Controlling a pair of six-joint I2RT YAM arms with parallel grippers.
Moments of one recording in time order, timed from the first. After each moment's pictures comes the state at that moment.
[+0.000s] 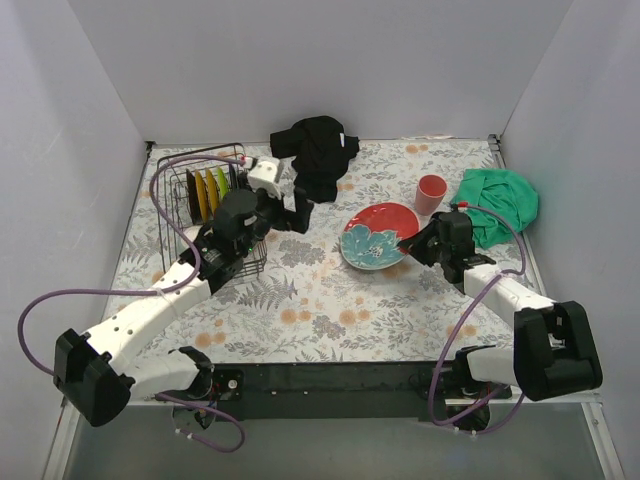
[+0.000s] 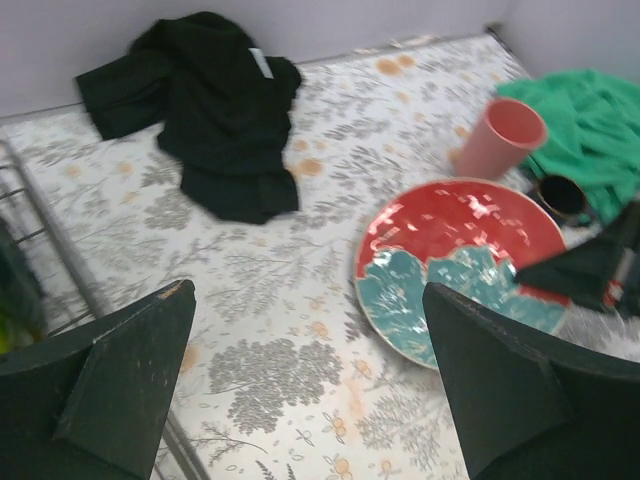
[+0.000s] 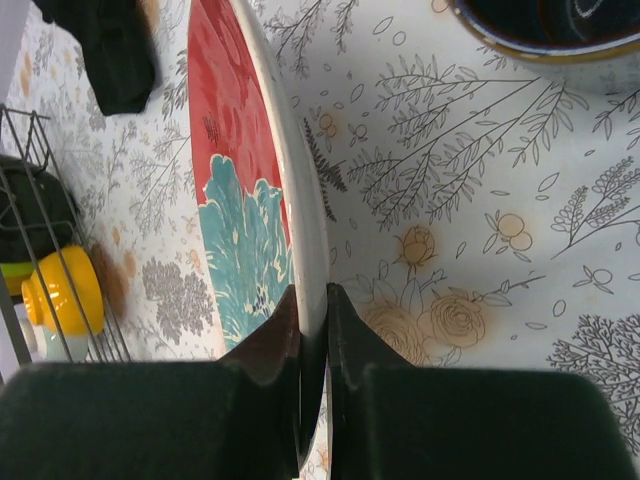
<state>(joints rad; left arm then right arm) -0.70 1.13 0.96 0.01 -0.18 -0.15 0.23 1.25 0.56 0.06 -0.13 0.90</state>
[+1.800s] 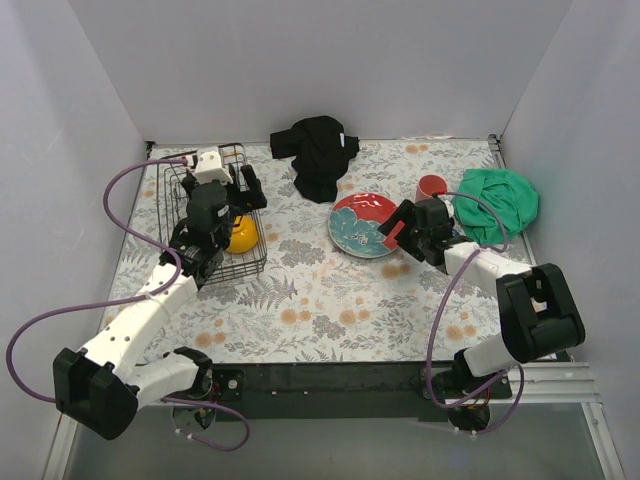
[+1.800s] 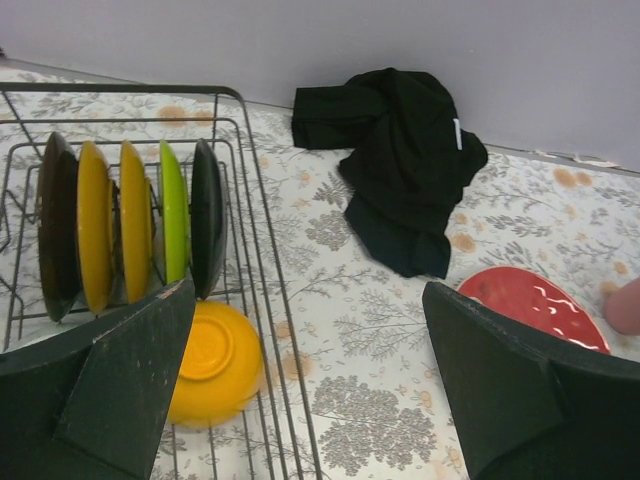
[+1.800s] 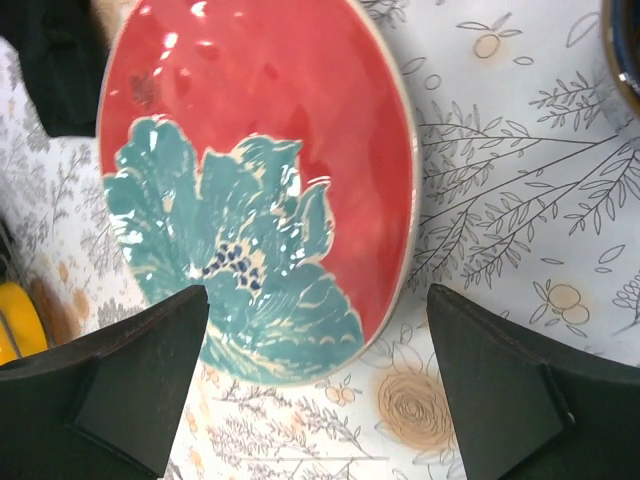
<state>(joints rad) -0.46 1.07 0.93 0.00 -0.42 -0.30 0.34 1.50 0.72 0.05 0.04 0.90</state>
